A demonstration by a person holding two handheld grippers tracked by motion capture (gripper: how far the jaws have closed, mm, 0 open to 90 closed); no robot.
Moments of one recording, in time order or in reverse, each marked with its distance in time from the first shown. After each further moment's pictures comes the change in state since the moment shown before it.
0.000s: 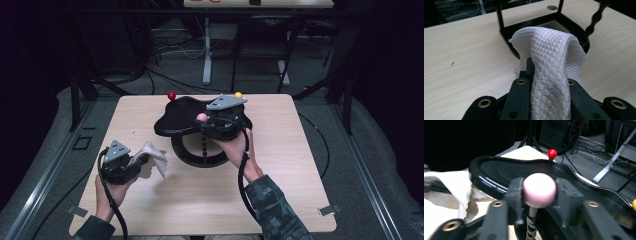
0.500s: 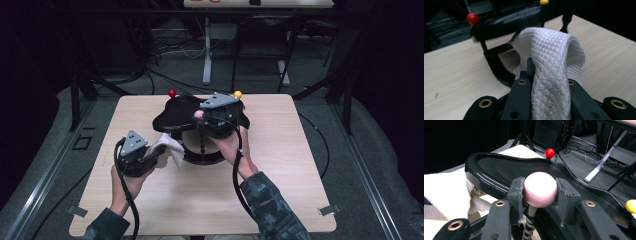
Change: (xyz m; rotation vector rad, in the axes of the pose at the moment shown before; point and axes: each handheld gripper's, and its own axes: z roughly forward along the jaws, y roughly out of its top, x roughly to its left) left arm -0.036 0.043 0.009 -0.084 -0.038 0.061; right arm 0.004 0.006 0.012 0.008 -0.057 -0.016
